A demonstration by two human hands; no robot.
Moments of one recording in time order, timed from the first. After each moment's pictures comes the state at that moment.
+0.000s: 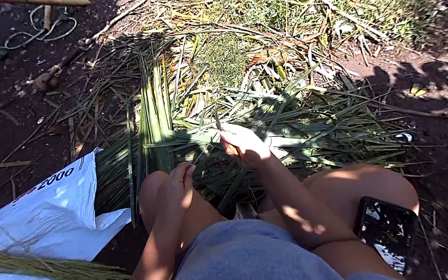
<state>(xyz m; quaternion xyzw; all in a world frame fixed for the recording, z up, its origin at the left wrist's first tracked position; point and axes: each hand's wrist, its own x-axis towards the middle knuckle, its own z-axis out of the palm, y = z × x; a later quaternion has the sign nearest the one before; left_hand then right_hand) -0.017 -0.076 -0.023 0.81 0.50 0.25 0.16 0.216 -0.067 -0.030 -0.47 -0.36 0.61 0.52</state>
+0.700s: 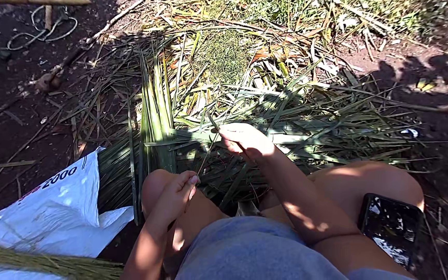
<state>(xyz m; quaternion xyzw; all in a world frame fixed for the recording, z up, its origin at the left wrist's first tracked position) -0.041 -0.068 -0.013 0.65 0.44 0.12 0.61 0.226 -0.064 -0.025 -0.45 -0.38 0.64 0.49</state>
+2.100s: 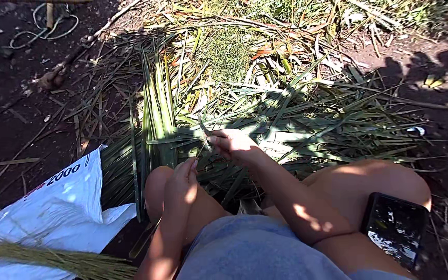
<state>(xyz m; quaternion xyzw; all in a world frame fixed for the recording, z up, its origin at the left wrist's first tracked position) -0.013 -0.077 -0.028 0.80 0.51 0.25 0.21 0.193 -0.063 -0.028 -0.52 -0.40 0.60 0.45</state>
